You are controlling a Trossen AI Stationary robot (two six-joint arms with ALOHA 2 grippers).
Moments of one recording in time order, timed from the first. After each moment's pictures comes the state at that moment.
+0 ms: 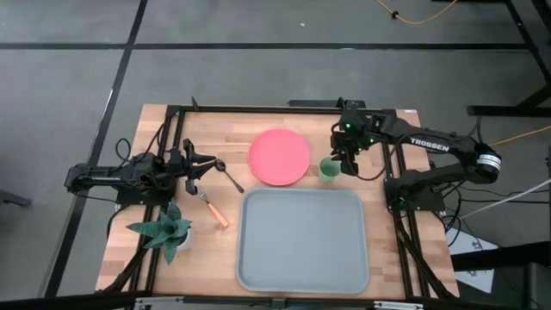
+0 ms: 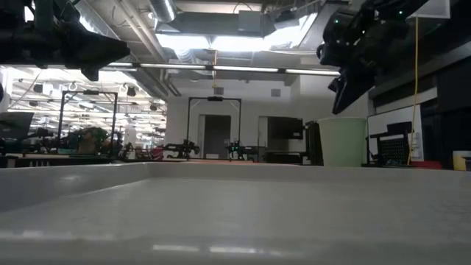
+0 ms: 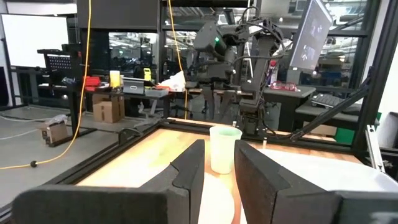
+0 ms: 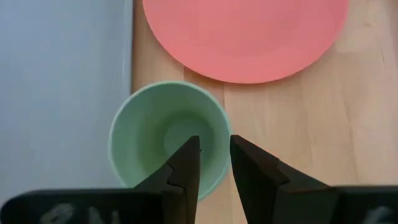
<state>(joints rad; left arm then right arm) 0.02 0.01 0.01 0.20 -0.23 -0.04 -0.49 1.22 0.88 -0.73 -0.26 -0.37</state>
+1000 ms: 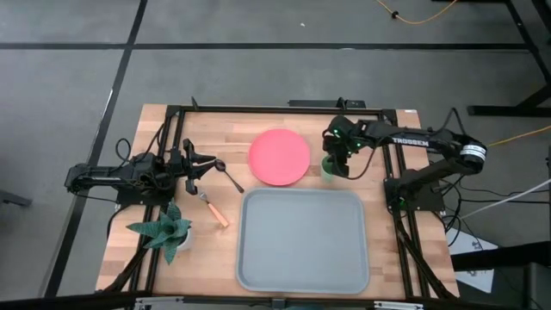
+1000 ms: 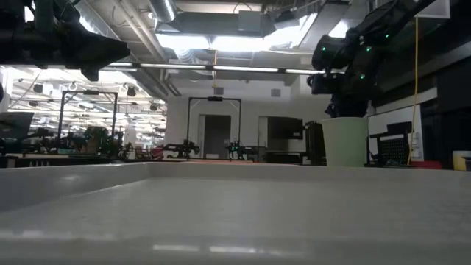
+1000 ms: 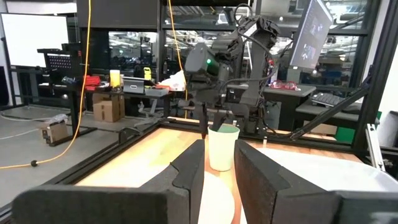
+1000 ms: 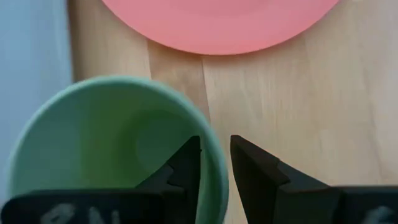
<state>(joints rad) 0.02 0.01 0.01 0.19 -0.23 -0.04 -0.49 1.40 0.83 -0.61 -0.17 -0.31</state>
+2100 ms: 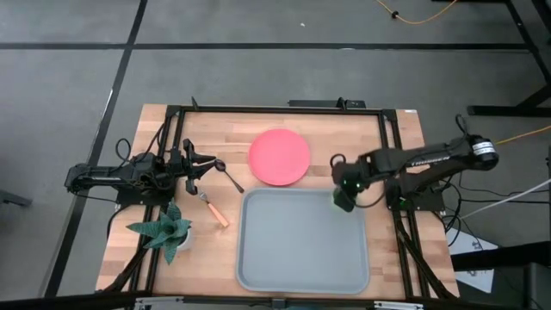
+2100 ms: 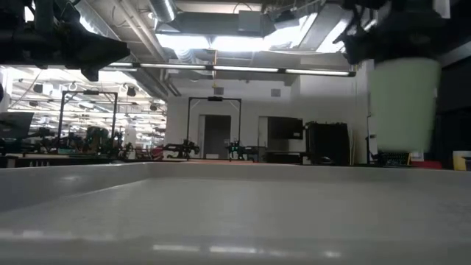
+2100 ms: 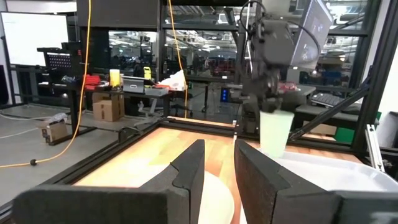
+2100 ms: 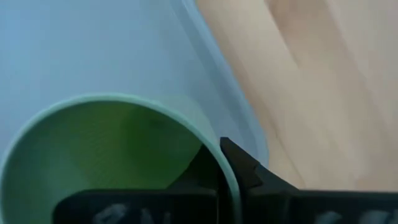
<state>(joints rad) 0.02 0.01 0.01 0.19 -0.23 -0.05 0.11 1.26 0.91 -1.01 0.01 0.66</state>
